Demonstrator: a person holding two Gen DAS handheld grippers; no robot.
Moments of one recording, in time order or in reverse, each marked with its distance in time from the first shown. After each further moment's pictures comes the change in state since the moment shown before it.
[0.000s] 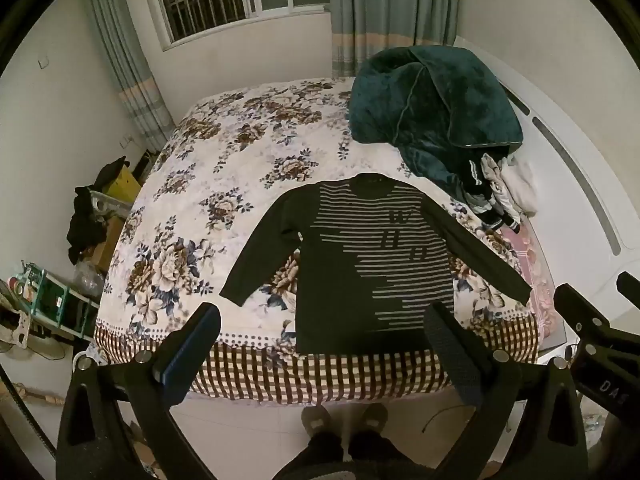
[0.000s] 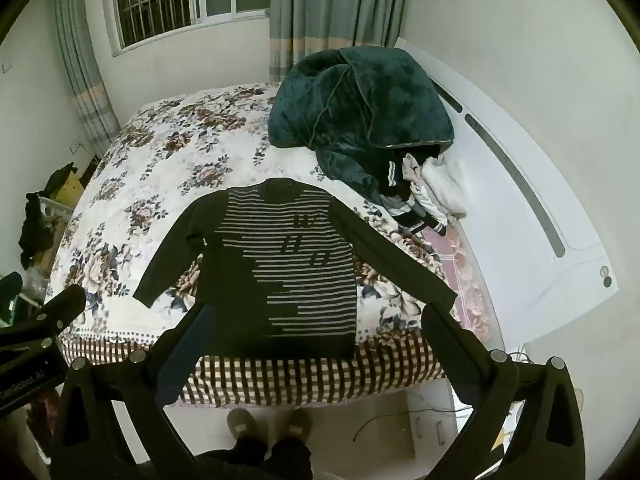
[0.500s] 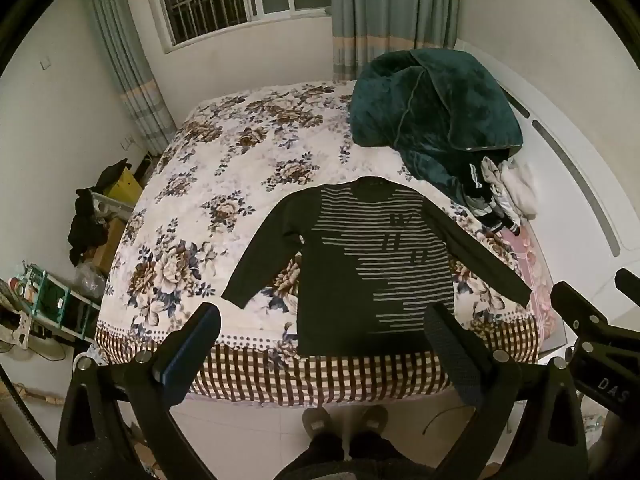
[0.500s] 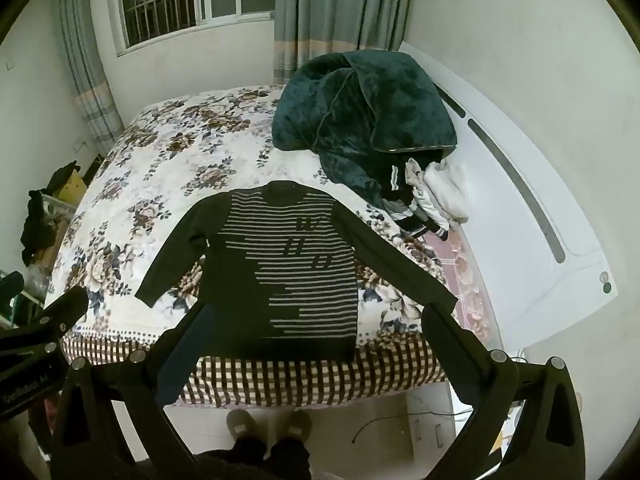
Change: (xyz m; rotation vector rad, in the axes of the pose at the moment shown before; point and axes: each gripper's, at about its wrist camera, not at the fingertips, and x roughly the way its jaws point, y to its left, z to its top) left arm -0.001 0.000 0.000 0.003 -0.009 0.005; right arm 0.002 0.002 0.000 -0.009 -0.005 -0.008
